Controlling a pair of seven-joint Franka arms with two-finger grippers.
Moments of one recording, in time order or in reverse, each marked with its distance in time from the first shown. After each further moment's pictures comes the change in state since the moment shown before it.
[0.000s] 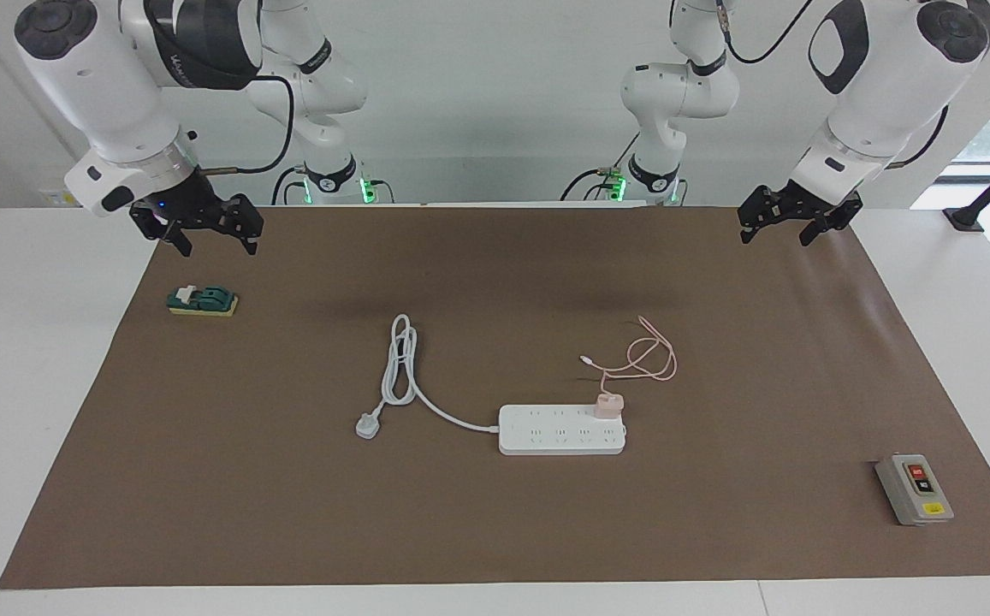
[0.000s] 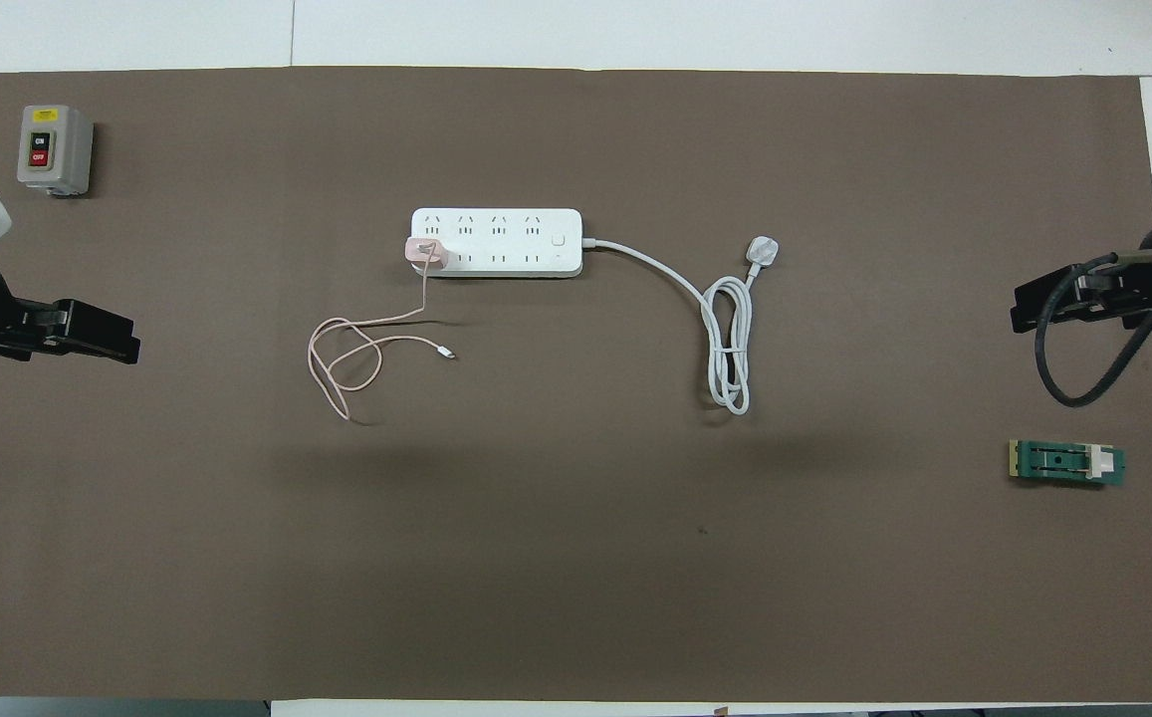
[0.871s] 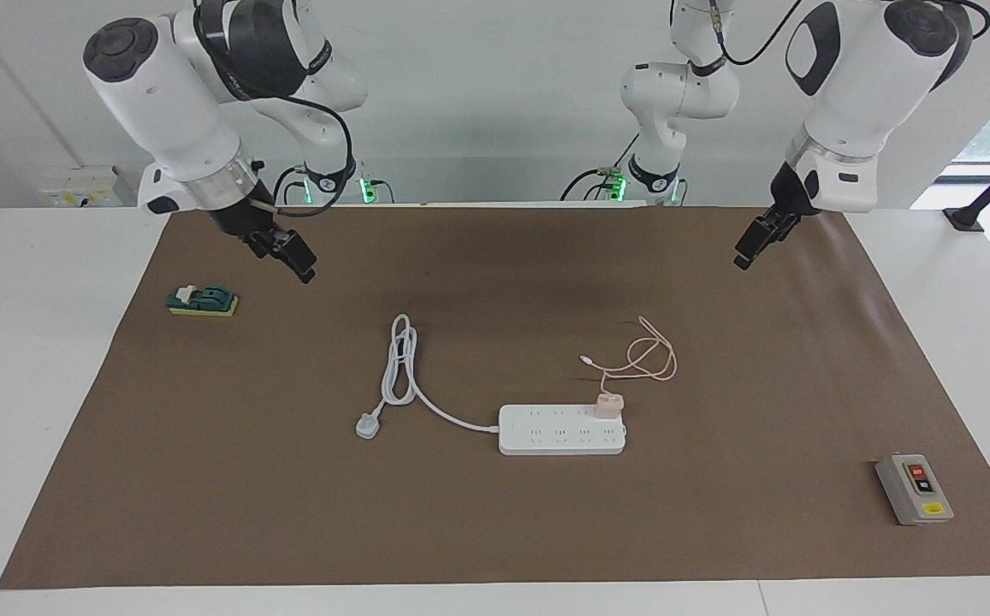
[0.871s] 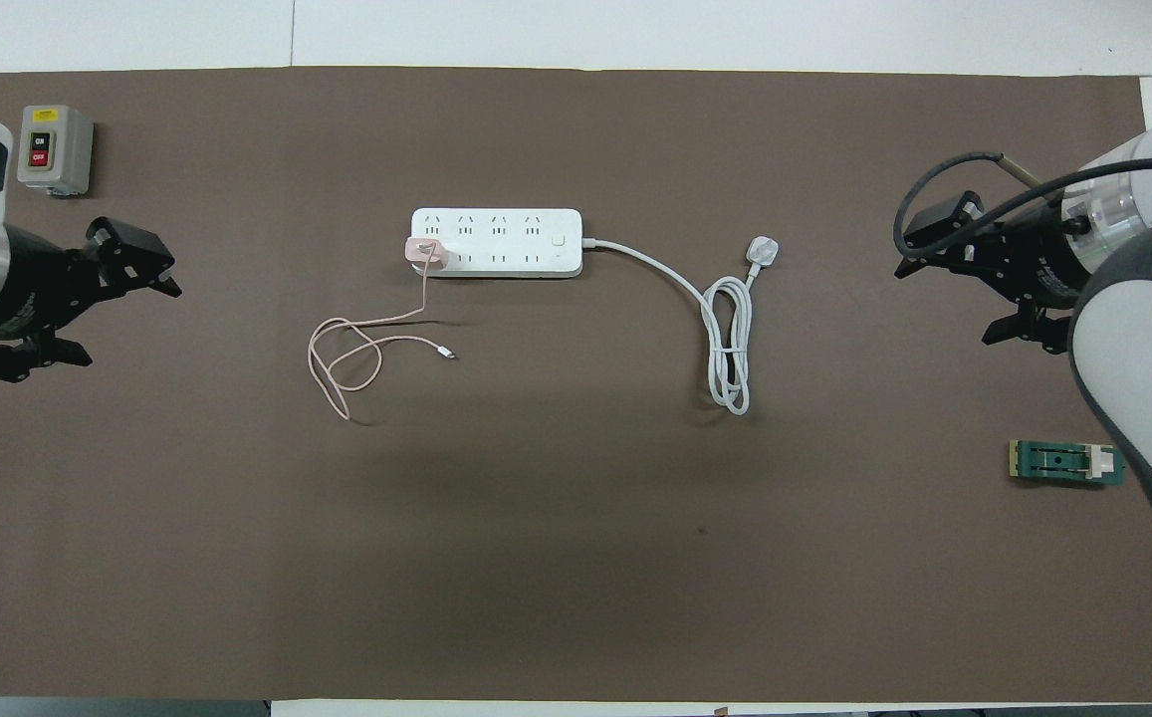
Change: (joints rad) left arm -0.074 0.039 -0.016 0.008 -0.001 0.107 -0.850; right arm 0.081 0.076 0.005 0.016 0.177 0.063 0.854
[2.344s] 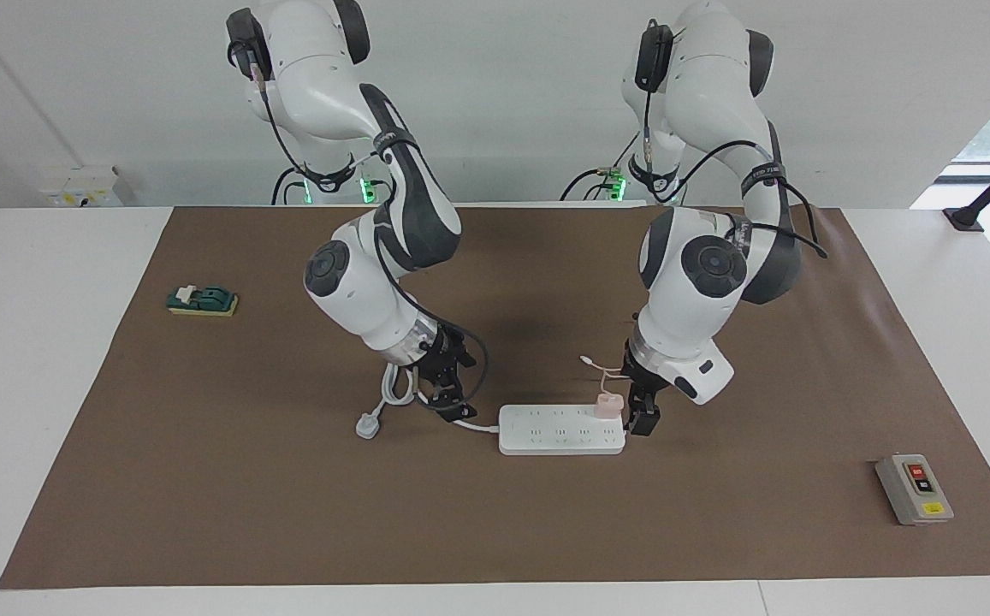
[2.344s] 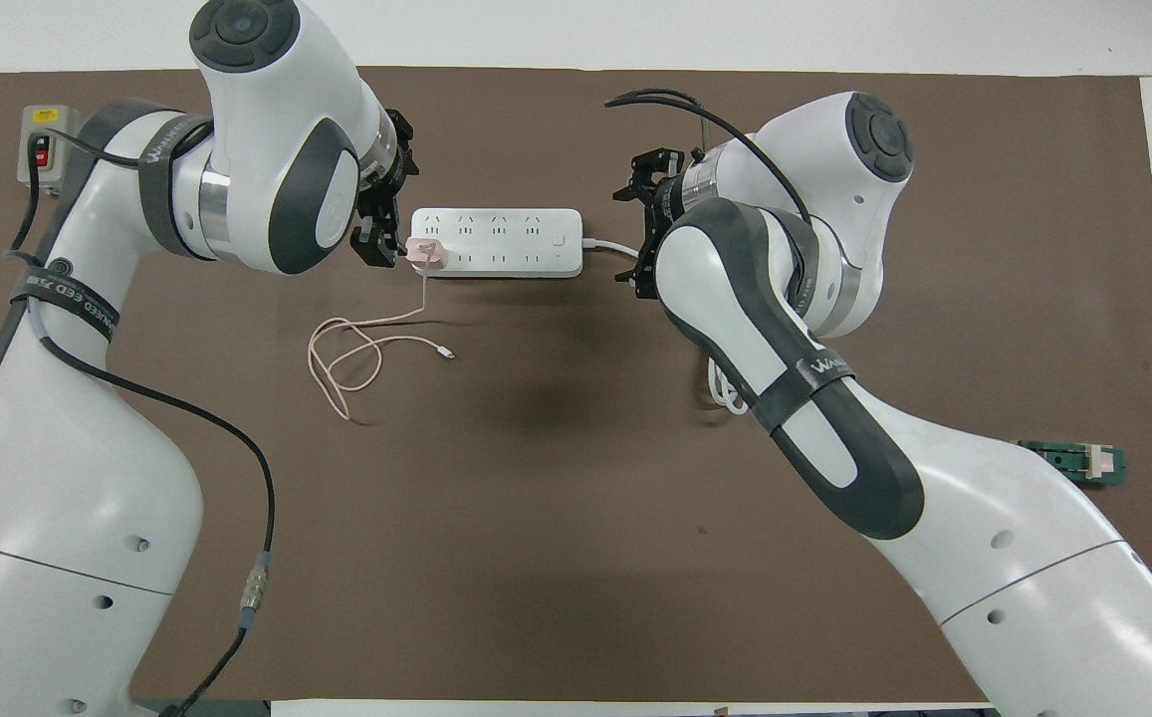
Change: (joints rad) left arm -0.188 0.633 0.013 0.462 -0.092 0.197 -0.887; right arm 0.257 0.486 0.007 0.134 0.418 0.584 0.734
